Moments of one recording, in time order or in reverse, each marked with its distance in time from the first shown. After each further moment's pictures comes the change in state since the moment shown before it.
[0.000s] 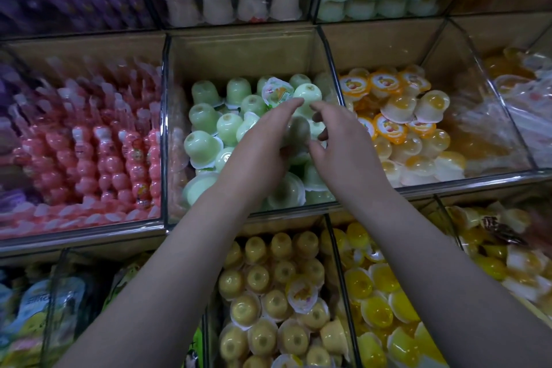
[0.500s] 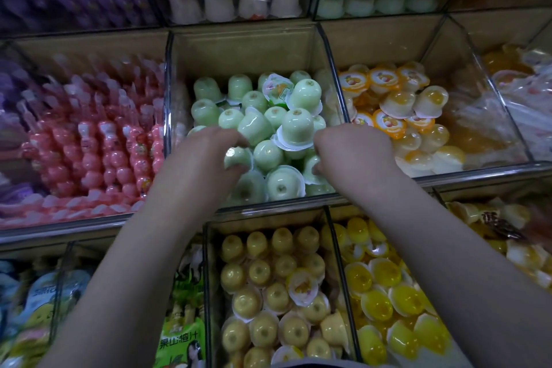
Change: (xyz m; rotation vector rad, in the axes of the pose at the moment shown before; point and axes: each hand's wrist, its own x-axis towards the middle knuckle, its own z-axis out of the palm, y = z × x) left_hand -0.048 -0.005 -0.057 0.385 -0.004 -0.178; right_hand -0.002 -0.013 -0.019 -0.757 -0.342 0.004
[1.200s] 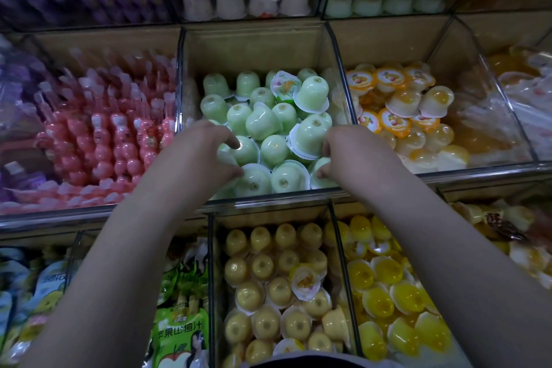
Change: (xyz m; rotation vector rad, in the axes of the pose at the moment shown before) left_hand -0.006 -0.006 -0.017 0.025 -0.113 -0.092; right_hand -0.006 0.002 0.005 0.339 -0.067 0.017
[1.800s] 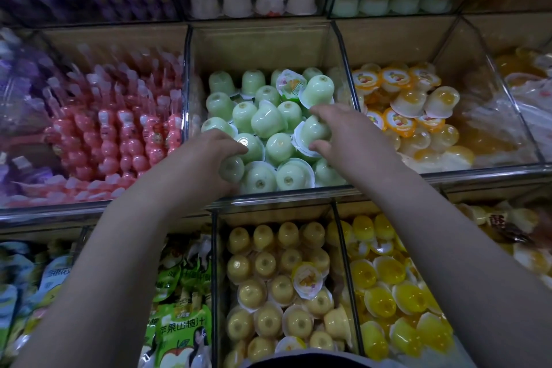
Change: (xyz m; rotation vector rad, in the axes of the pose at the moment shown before) left_hand -0.001 -0.017 0.004 0.039 -0.140 0.112; right_hand 0.010 -0.001 0.002 0.194 0.174 -0.133
